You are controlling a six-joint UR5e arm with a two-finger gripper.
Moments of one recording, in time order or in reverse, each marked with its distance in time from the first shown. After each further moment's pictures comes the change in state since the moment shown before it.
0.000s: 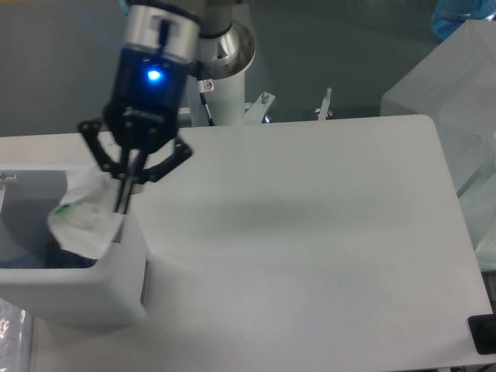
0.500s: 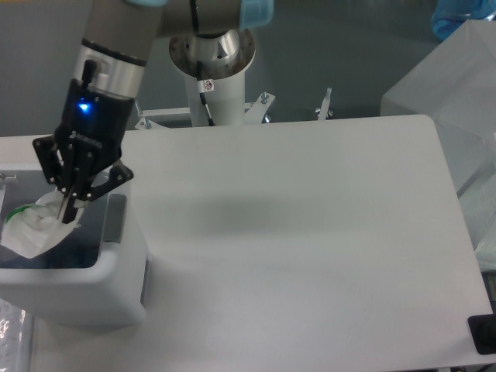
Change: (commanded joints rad) arm -0.086 -0.038 -0.051 0.002 0.002 0.050
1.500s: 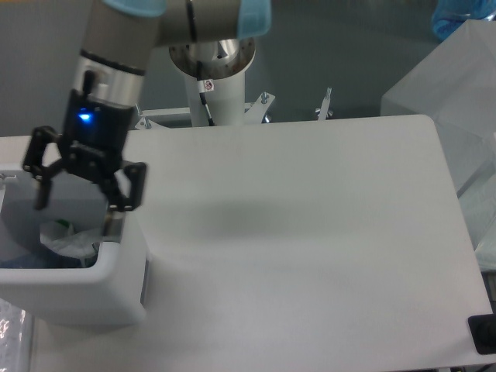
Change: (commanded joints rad) arm 0.173 -0.011 0.089 0.029 0.129 -0.012
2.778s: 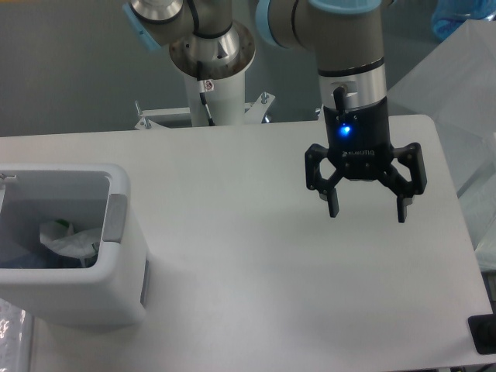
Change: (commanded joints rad) arm 0.296 -0.060 0.117 -0.233 0.212 0.667
